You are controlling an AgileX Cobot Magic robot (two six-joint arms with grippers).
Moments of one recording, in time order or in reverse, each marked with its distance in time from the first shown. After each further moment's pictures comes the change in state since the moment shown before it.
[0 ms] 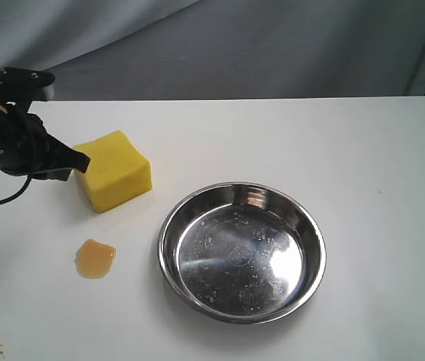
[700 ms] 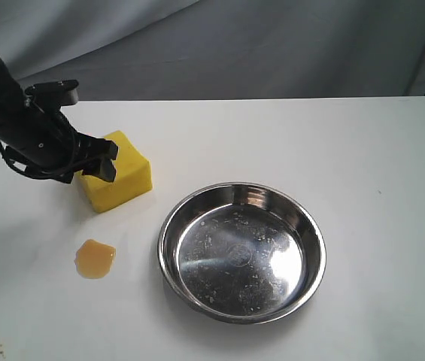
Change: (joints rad) left arm 0.000 0.195 -0.156 -0.140 0.062 -0.053; right arm 0.000 0.000 0.000 0.000 0.000 0.000
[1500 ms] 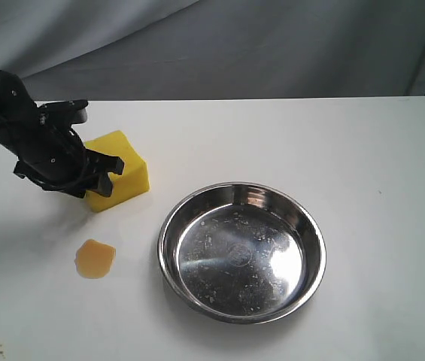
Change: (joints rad) left arm 0.000 0.103 -0.014 -0.002 -0.030 0.003; right arm 0.000 0.000 0.000 0.008 0.000 0.000
